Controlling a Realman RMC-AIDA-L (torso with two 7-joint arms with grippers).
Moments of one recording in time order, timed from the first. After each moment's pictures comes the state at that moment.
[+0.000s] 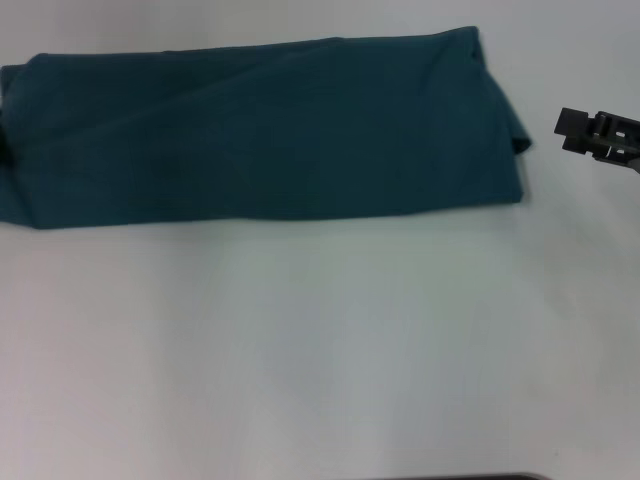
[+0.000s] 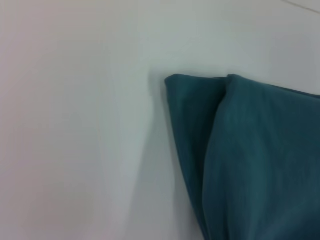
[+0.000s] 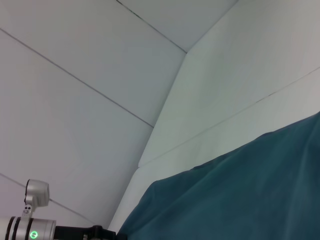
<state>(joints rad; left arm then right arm) -0.74 -1.91 -2.36 -0.75 -0.35 1.27 -2.86 0.36 1.95 -0.55 -0.57 -1.89 -1.64 2.00</state>
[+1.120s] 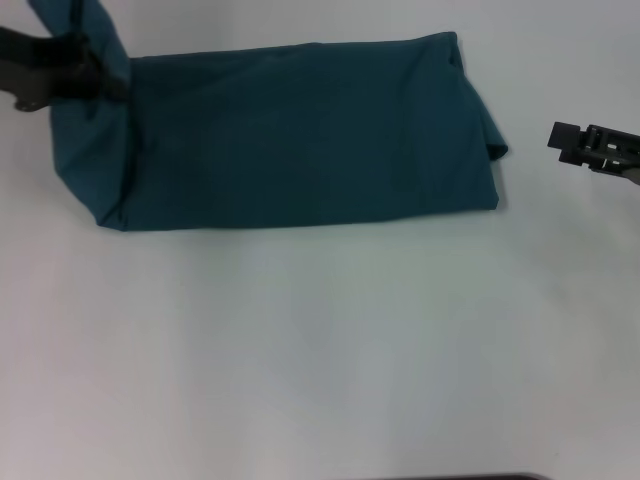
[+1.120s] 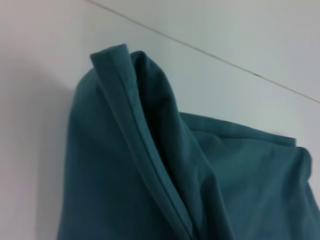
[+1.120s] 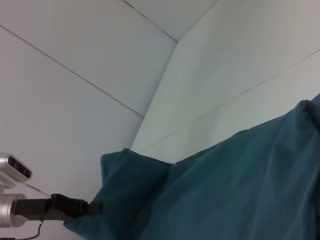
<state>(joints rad) -0.78 -1.94 -2.47 -0.83 -0.65 1.53 -2.76 0.37 1.96 -0.55 -0.57 -1.93 -1.62 2.00</state>
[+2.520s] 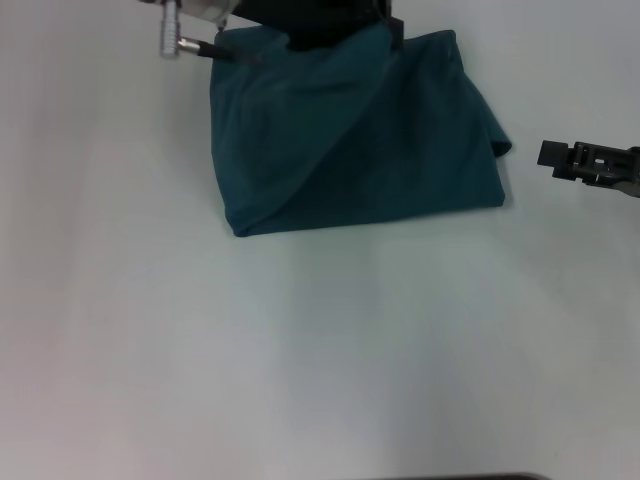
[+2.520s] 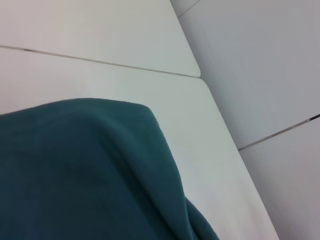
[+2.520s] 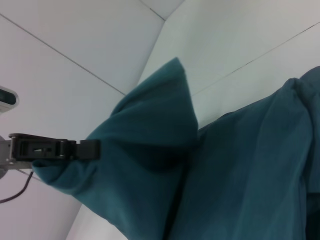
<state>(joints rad) -1.00 -2.16 -2.27 -0.82 -0.86 1.39 -2.76 0.39 1.95 -0.56 -0.57 -2.00 -1.60 2.02</state>
